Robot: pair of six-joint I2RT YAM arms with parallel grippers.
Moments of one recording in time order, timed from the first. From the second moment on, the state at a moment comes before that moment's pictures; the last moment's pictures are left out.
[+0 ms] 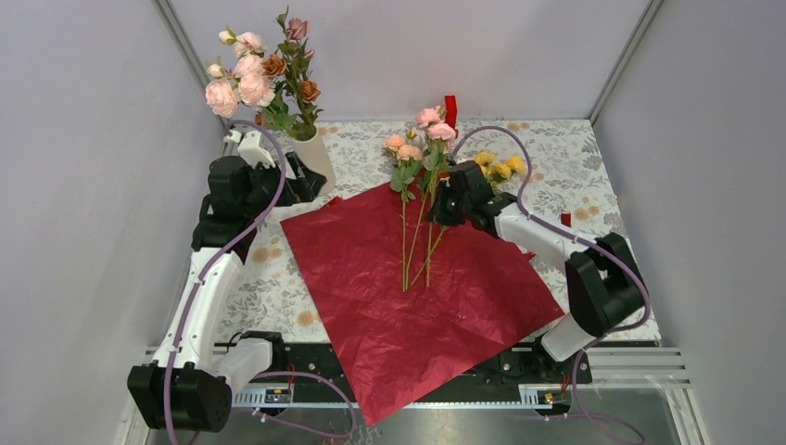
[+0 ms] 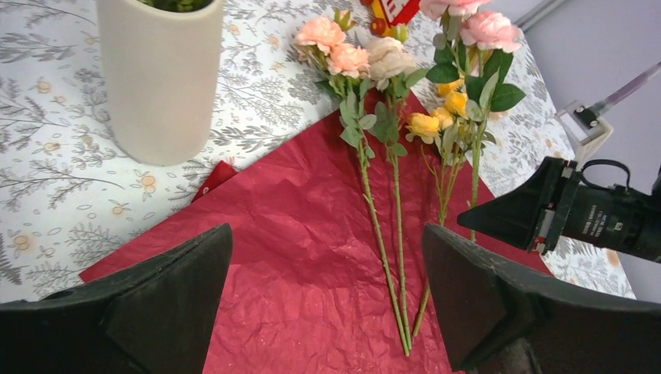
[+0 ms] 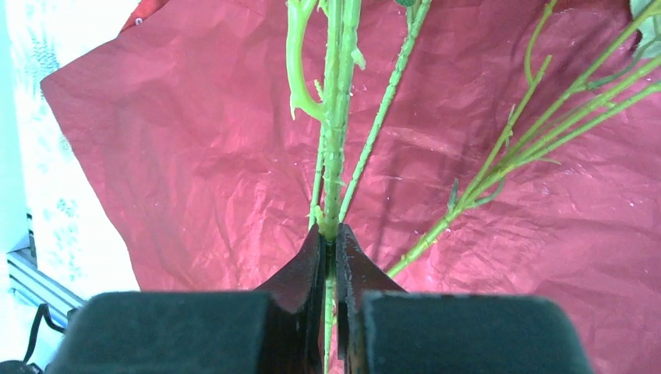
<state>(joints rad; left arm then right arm) -0.05 1.01 0.99 -0.31 0.36 -0.35 0.55 1.62 1.06 -0.23 -0.09 0.60</state>
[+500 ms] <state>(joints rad) -0.27 0.91 0.85 0.05 0.62 -0.56 0.61 1.21 1.01 -0.20 -0.36 0.49</state>
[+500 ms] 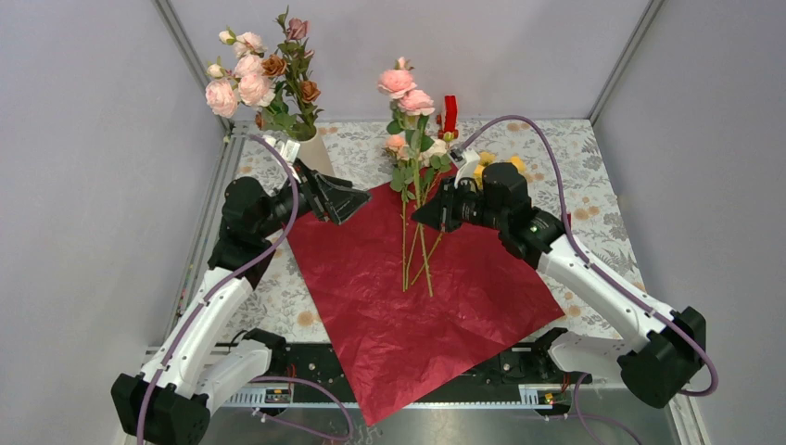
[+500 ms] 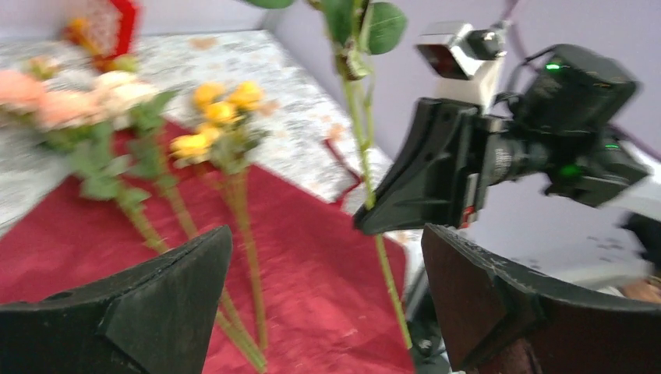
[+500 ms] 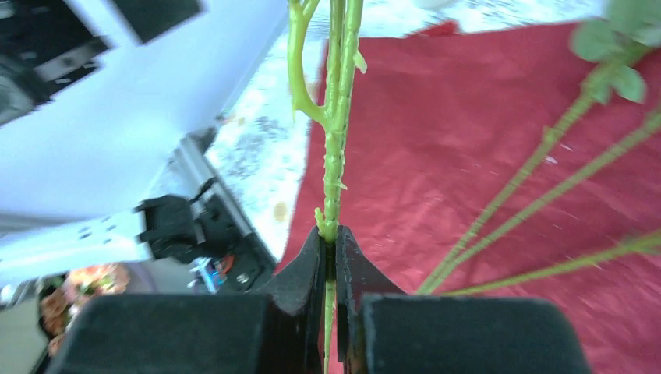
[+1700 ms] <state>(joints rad) -0.53 1.00 0.79 0.67 0.80 -1.03 0.78 1.17 1.09 -0.02 -0.78 0.56</state>
